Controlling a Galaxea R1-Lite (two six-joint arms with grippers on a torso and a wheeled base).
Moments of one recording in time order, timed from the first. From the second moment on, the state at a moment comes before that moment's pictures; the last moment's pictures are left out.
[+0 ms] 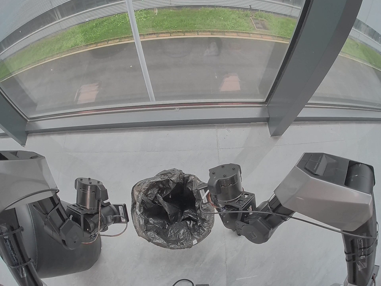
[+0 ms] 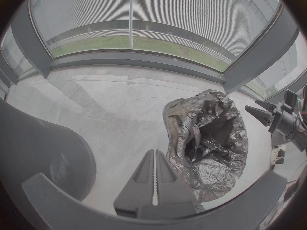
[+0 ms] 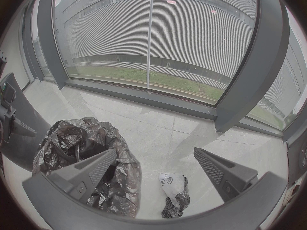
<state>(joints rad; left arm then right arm) -0.29 2.09 -0.45 -0.99 0.09 -0.29 0.75 2.38 -1.11 -0.93 -0.59 -0.02</state>
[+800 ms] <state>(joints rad) -0.34 2.13 -0.47 -1.00 0.07 -0.24 0.52 2.24 -0.85 -1.20 -0.33 0.09</state>
